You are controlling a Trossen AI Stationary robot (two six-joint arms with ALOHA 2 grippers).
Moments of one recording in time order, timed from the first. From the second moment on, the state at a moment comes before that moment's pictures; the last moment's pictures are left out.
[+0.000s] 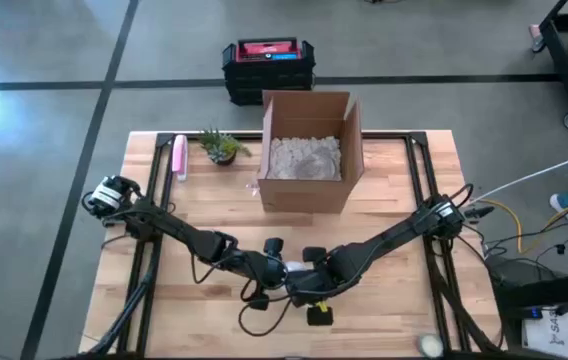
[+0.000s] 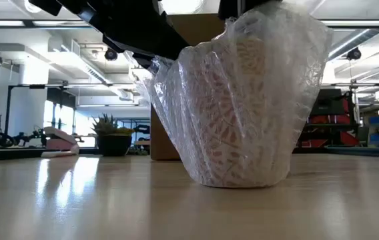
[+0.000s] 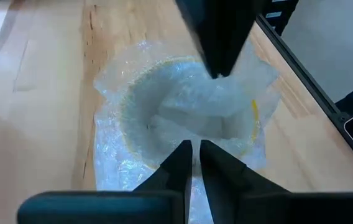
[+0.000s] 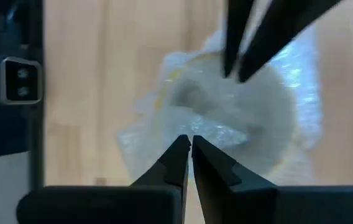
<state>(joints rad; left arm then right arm) -0.40 1.70 1.00 0.11 -0.12 -0.11 0.45 2.10 1.83 -1.04 0.00 0.41</state>
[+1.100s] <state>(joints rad) -0.41 1.83 1.00 0.36 -0.11 -0.15 0.44 2.21 1.83 -1.02 0.10 0.41</state>
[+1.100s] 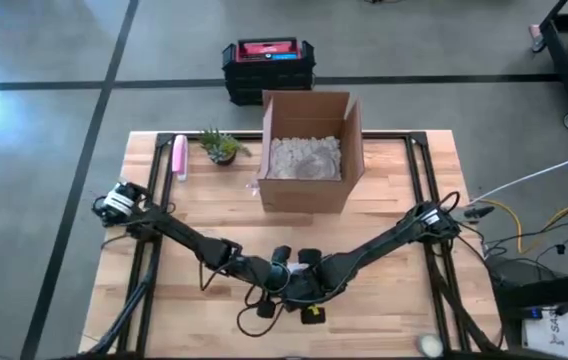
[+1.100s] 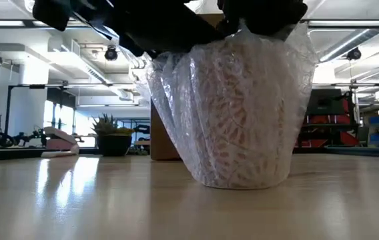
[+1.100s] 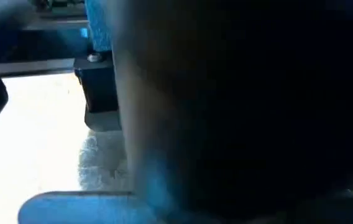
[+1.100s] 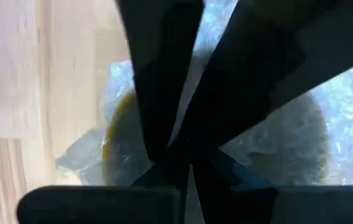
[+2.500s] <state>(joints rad) -0.41 1.76 1.00 0.28 -0.12 -0.14 0.49 2.17 1.85 -1.10 0.12 0.38</state>
